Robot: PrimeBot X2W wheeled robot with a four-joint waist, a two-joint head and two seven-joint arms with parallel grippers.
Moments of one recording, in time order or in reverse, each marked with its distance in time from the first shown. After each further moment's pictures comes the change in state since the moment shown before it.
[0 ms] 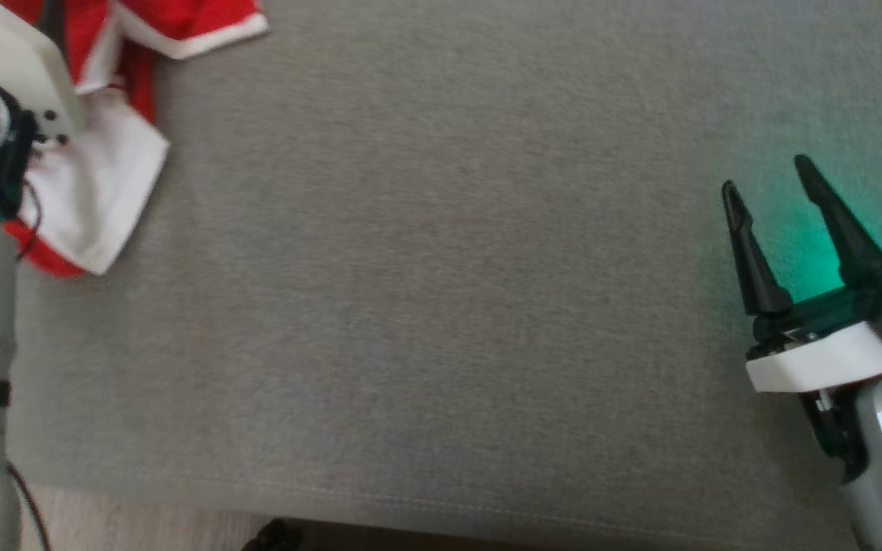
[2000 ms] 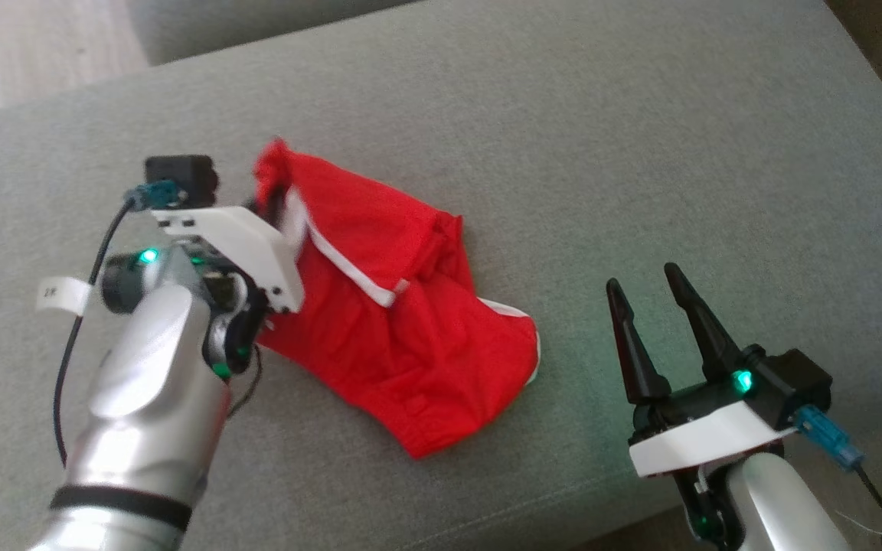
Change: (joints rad) left arm 0.259 -0.215 -0.222 0.081 -0.260 0.075 -0.088; right arm 0.103 0.224 0.099 0.125 0.065 0.000 -0.073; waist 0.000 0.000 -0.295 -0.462
